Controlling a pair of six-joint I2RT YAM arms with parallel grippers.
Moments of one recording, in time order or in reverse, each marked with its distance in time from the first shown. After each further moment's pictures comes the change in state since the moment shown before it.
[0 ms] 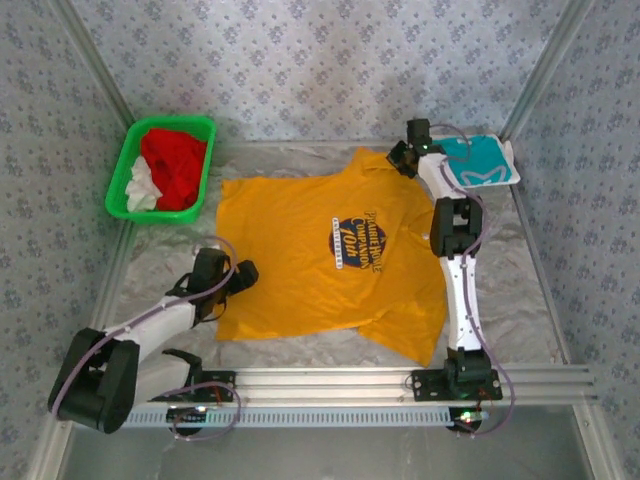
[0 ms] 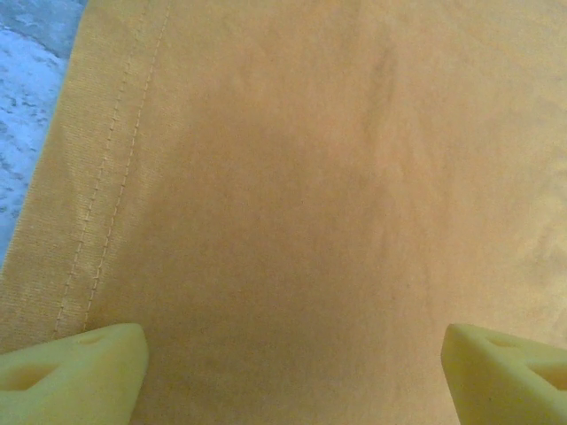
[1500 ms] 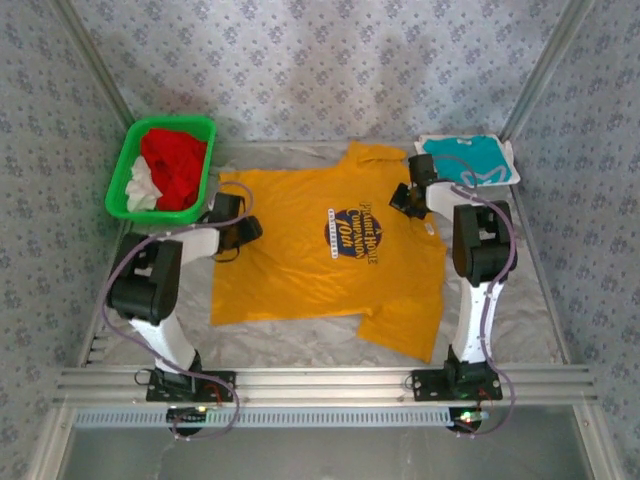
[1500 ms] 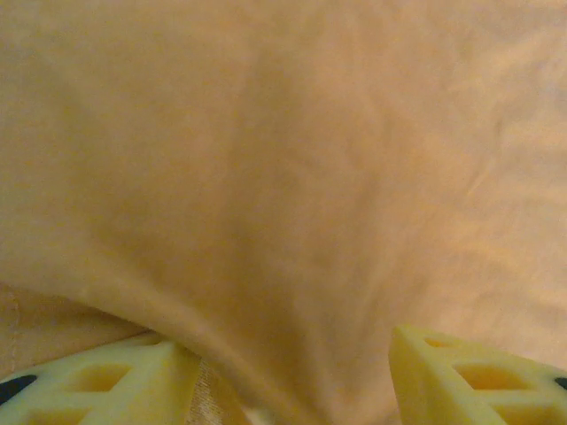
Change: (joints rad) left arm 0.071 0.662 0.625 -0.053 0.005 0.074; right arm 0.040 -0.588 -0.978 0.173 0.049 -0.227
